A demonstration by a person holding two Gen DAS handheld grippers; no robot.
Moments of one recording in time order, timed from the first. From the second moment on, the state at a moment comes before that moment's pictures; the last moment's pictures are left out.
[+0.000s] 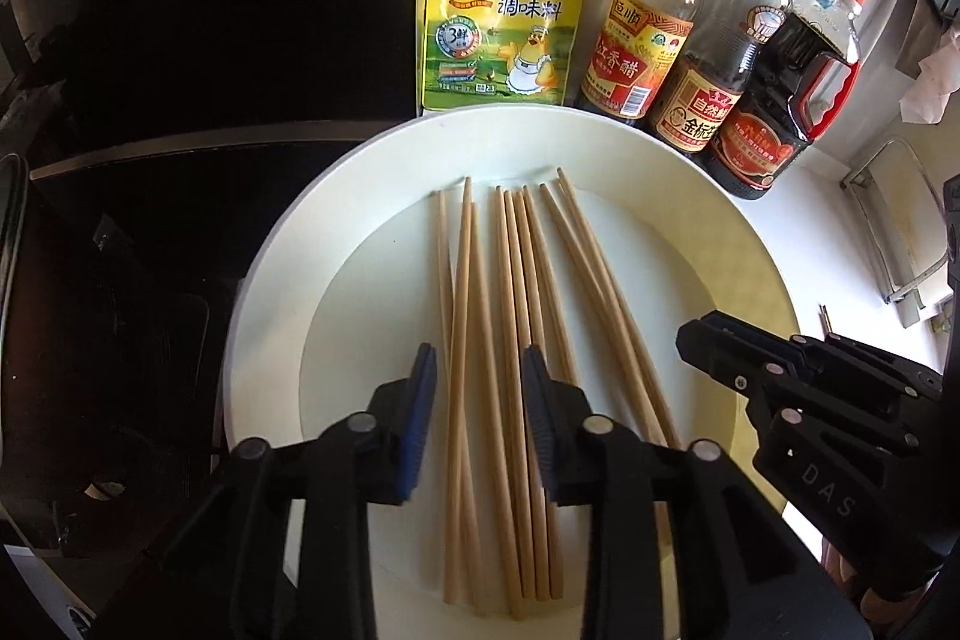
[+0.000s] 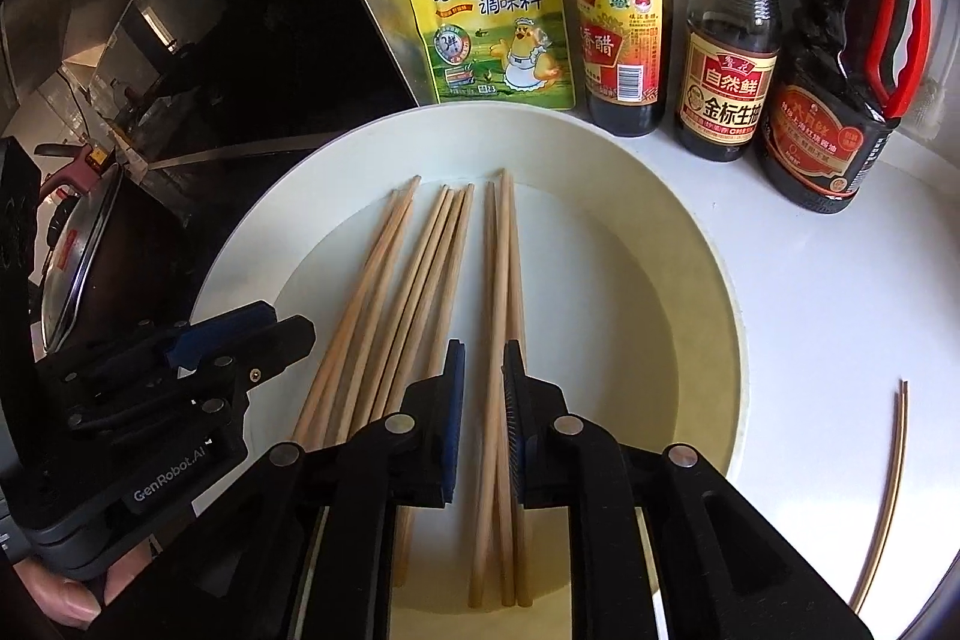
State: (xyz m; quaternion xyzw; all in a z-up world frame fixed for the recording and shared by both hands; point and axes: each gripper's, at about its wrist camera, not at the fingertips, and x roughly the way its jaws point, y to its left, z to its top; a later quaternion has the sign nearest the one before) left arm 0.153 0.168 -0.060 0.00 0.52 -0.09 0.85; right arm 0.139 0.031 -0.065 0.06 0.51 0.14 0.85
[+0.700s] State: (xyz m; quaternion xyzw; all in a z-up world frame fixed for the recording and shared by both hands) left arm 0.105 0.141 -0.023 0.01 0.49 -0.09 0.87; right arm 0.081 -0.015 -0.033 0.08 0.48 0.12 0.87
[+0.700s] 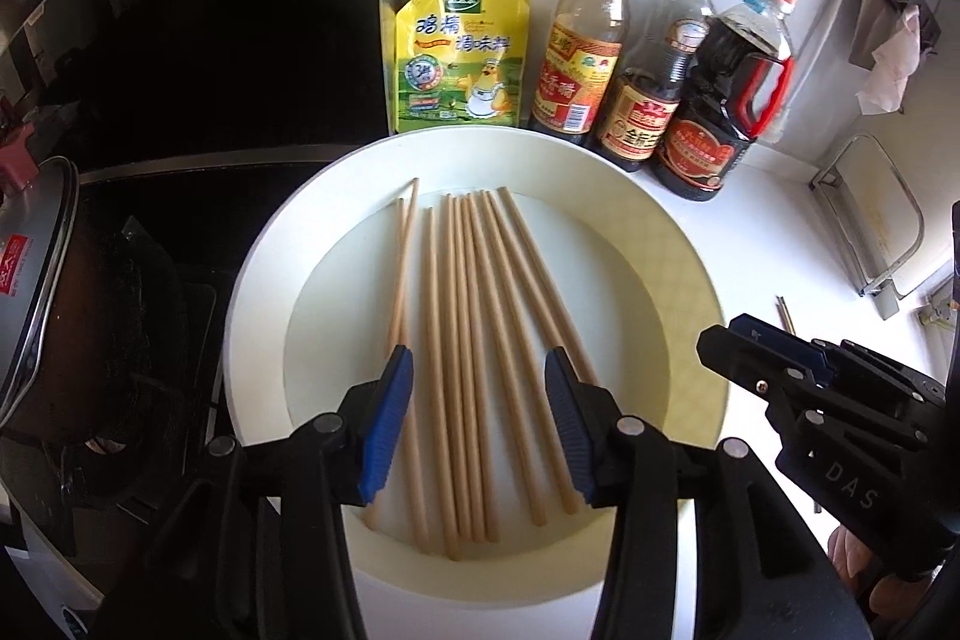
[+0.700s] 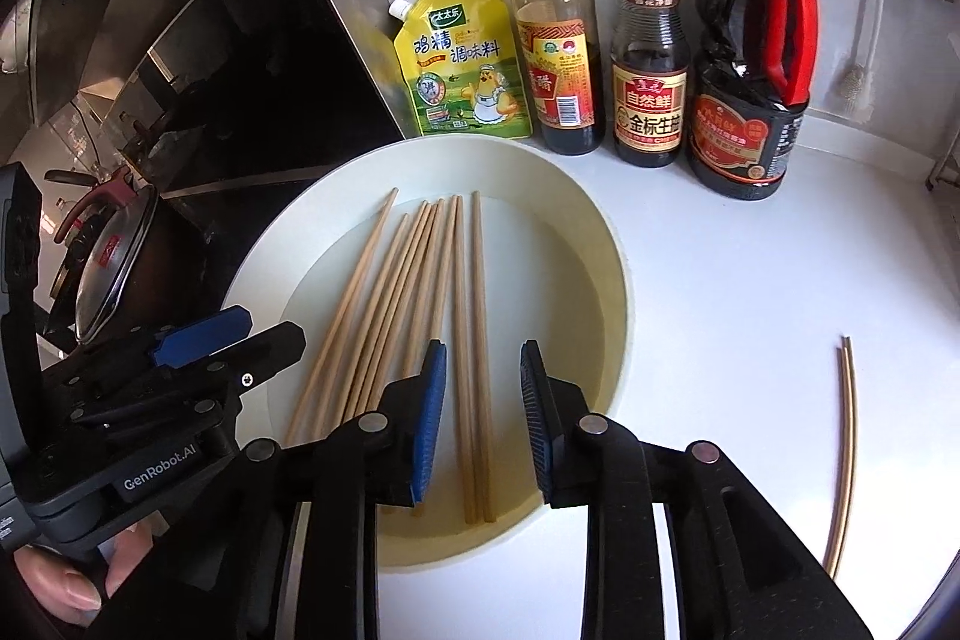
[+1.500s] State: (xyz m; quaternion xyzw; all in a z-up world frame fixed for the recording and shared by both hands) left arm 0.026 -0.029 -0.055 0.02 0.50 -0.18 0.85; right arm -0.015 -0.227 -0.078 0.07 0.51 -0.03 0.86
